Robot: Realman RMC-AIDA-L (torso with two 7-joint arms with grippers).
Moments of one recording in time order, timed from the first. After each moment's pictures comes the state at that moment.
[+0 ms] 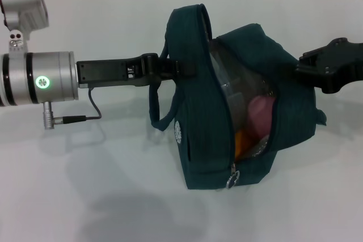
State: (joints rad) left arm -0.64 -2.08 0.72 0.55 1.90 1.63 -2.15; right arm 0.39 2.01 -1.15 -1.38 -1.87 -1.54 2.10
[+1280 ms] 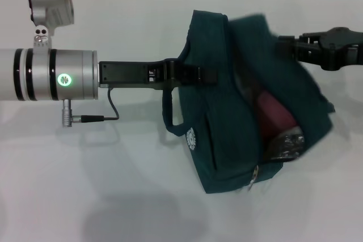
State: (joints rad) left arm -0.70 -2.09 0.79 0.51 1.89 1.61 -2.15; right arm 0.40 2.01 -1.09 -1.15 -1.66 -1.50 2.02
